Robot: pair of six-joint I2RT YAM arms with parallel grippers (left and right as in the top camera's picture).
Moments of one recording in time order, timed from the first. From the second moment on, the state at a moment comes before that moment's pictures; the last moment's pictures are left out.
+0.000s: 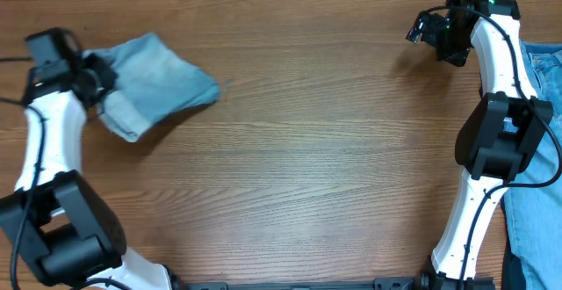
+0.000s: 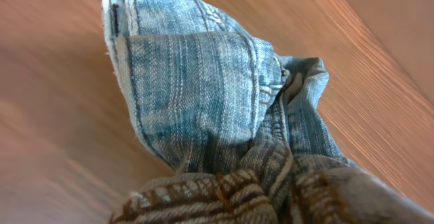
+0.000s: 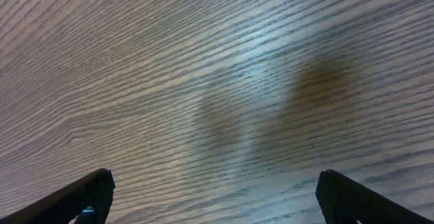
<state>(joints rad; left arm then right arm) 0.40 1.80 1.39 -0.49 0.11 -0.45 -0.18 2.42 2.21 -1.01 -0.23 0.28</state>
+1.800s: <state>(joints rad) 0.96 1.96 1.25 0.02 0.52 -0.60 -0.18 2.42 2.21 -1.01 -0.23 0.28</state>
